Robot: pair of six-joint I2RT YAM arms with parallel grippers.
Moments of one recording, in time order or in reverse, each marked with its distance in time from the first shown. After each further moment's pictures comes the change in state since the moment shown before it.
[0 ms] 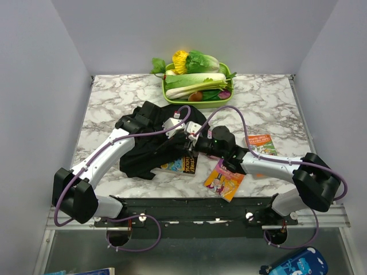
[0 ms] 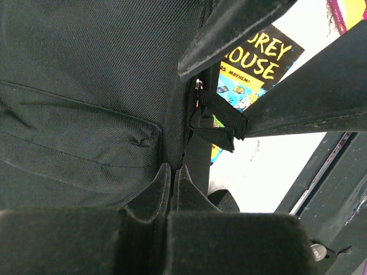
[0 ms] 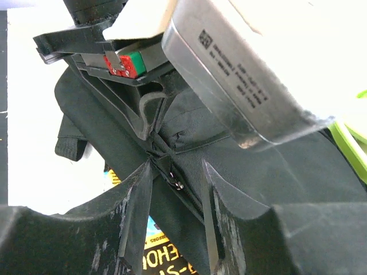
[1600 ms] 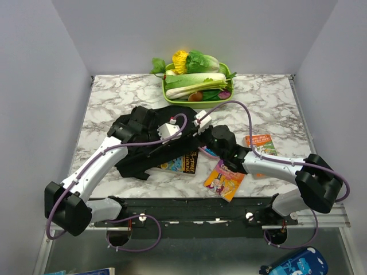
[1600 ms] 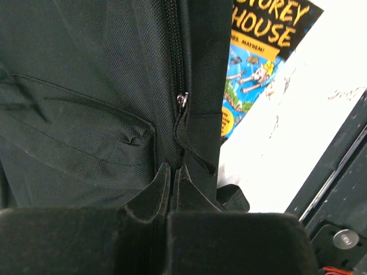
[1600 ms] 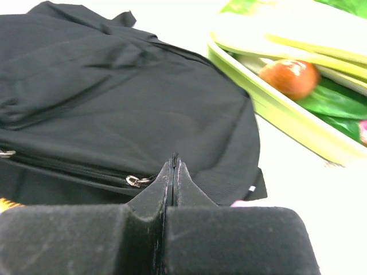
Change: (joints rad) left arm 0.014 -0.101 -0.050 -0.020 -0.054 0.092; right arm -0.014 -0.018 0.010 -0.076 0.508 0.102
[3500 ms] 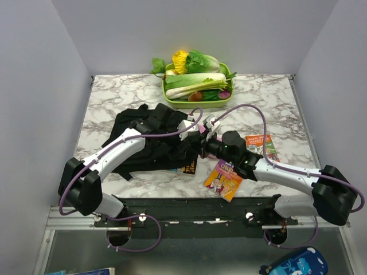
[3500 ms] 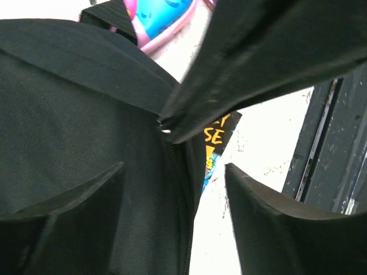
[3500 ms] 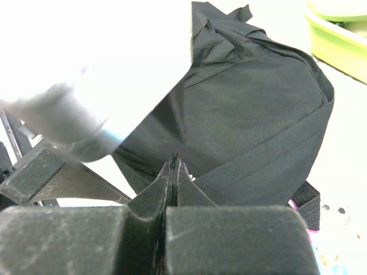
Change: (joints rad) left arm -0.111 0.188 0.031 0.235 0.237 -0.143; right arm 0.006 -0.174 -0.117 -0.040 -0.261 0.343
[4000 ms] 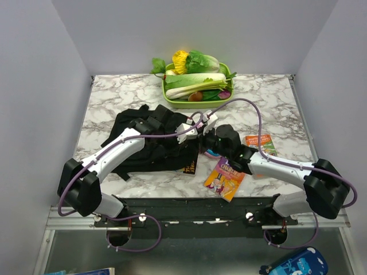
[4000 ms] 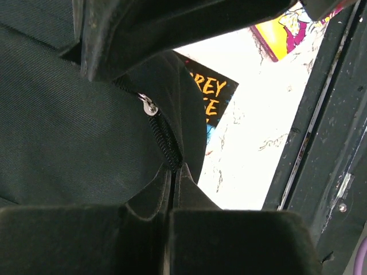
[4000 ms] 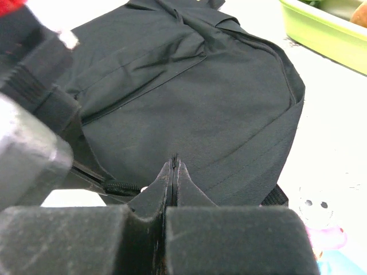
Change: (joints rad) left arm -0.019 -0.006 0.010 -0.140 -0.022 0.063; right arm -0.036 0.097 0.092 -0.082 0.072 0.018
